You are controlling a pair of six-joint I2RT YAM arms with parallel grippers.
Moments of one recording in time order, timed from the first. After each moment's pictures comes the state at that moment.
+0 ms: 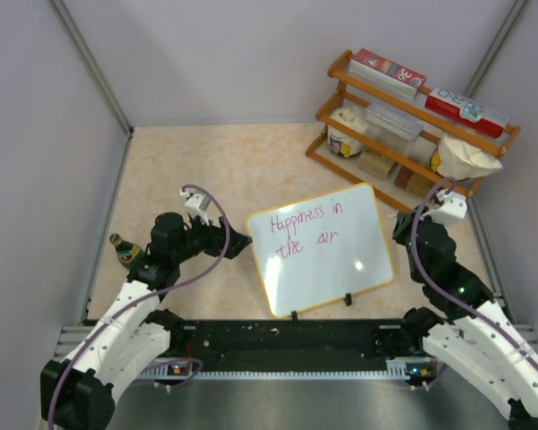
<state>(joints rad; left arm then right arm) -0.32 0.76 0.47 -0.08 0.46 -0.40 0.57 0.47 0.62 -0.41 0.69 0.51</state>
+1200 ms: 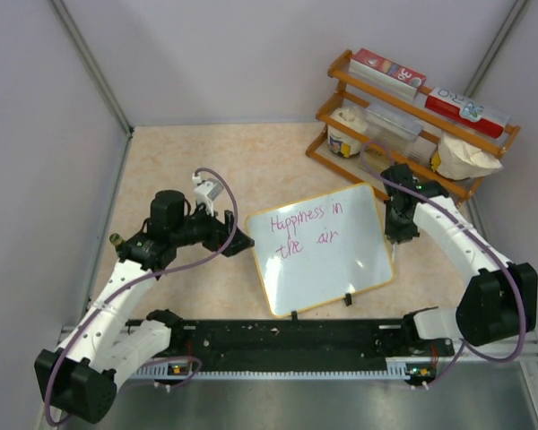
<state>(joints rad) -0.32 0.89 0.78 -0.44 0.63 -0.24 0.25 1.32 1.06 -1.01 0.26 0.36</state>
